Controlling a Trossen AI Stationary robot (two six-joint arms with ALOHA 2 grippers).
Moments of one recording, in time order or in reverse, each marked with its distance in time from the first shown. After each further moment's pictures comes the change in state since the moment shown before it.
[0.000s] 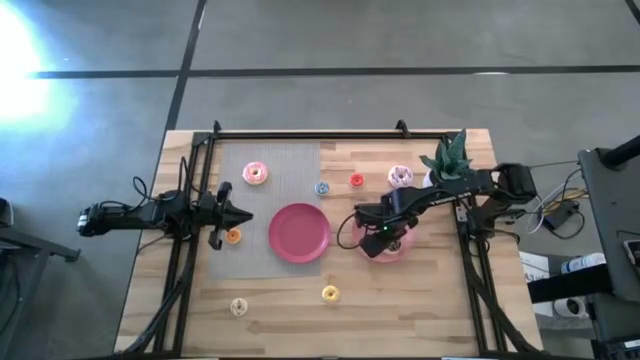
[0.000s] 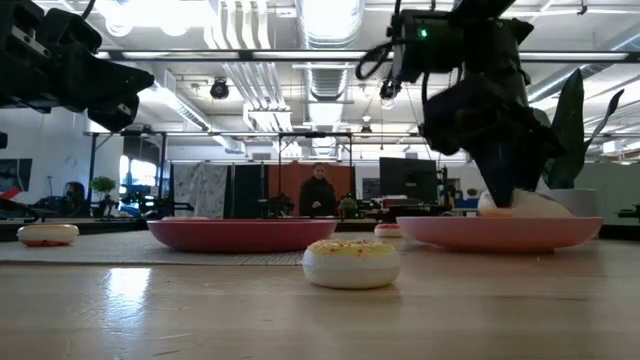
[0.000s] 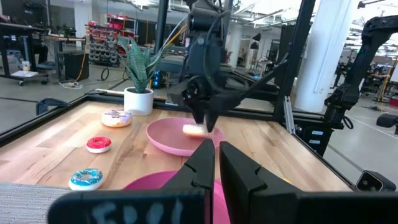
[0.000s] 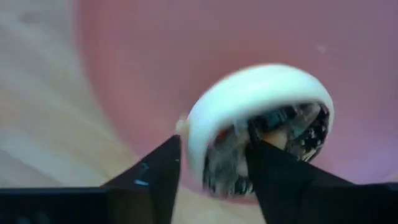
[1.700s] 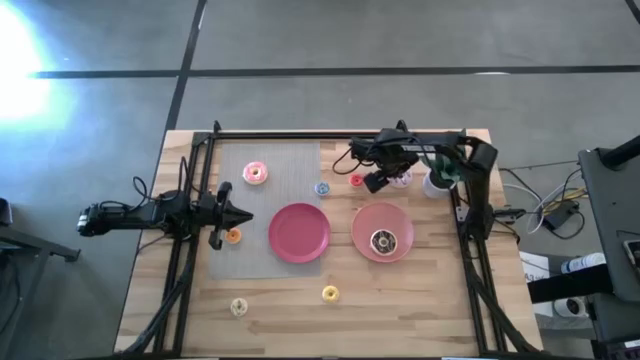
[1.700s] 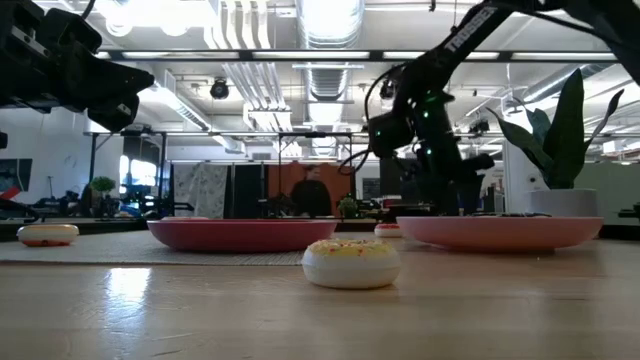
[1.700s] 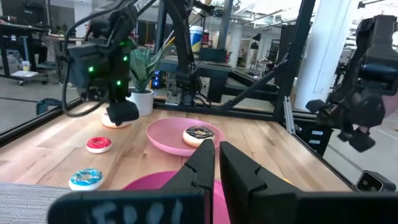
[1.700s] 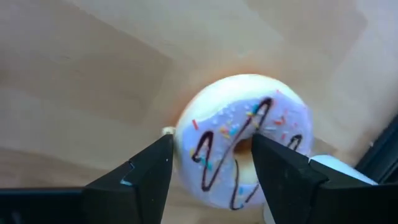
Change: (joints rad) left arm 0.000 0.000 0.000 0.000 0.000 0.000; right arm -0.575 0.310 0.261 -0.239 0.468 -0.444
